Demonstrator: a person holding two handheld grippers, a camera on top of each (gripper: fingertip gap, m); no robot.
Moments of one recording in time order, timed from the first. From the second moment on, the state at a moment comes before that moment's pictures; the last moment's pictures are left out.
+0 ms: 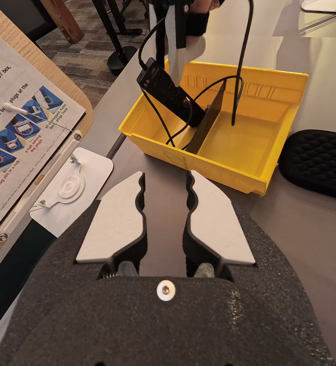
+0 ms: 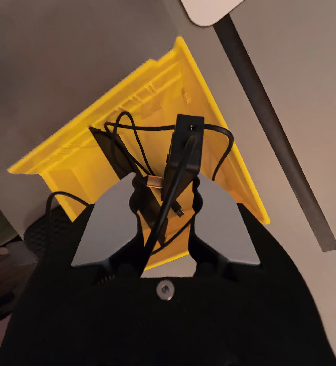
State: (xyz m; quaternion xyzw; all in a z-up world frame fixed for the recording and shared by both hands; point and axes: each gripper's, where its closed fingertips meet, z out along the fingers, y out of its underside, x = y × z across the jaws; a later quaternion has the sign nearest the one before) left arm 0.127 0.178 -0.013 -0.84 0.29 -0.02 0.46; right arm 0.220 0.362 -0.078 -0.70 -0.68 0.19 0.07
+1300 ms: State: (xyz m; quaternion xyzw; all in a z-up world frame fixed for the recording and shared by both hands) left arm 0.123 0.176 -0.014 -0.84 0.29 -0.01 0.46; right arm 0.191 0.432 -0.005 -0.70 -0.53 0.22 0.42
